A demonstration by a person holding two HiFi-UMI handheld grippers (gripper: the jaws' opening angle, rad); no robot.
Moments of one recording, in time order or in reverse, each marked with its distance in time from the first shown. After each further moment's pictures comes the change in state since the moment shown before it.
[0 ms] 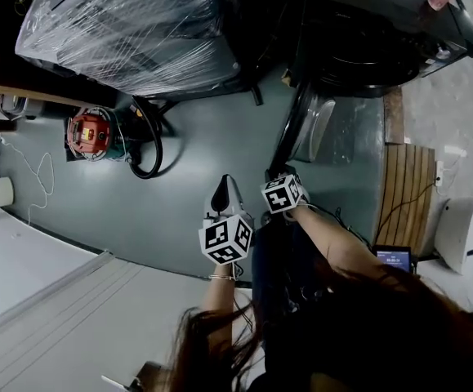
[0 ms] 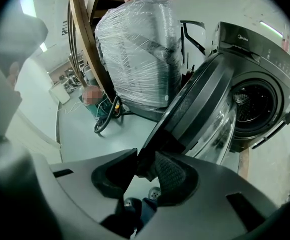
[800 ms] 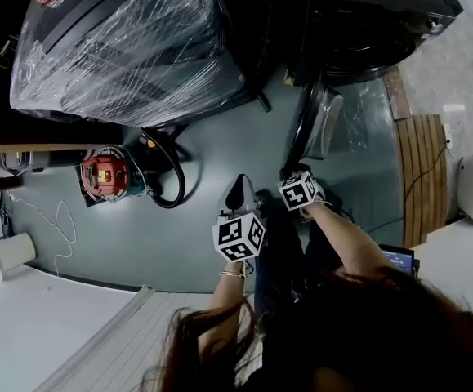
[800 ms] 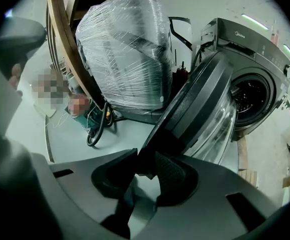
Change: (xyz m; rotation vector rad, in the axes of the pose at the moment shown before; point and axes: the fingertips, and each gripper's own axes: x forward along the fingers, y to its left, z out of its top) left arm 0.048 0.065 0.046 0.107 0.098 -0.225; right arm 0.038 0.035 0.054 0.162 0.006 -0.089
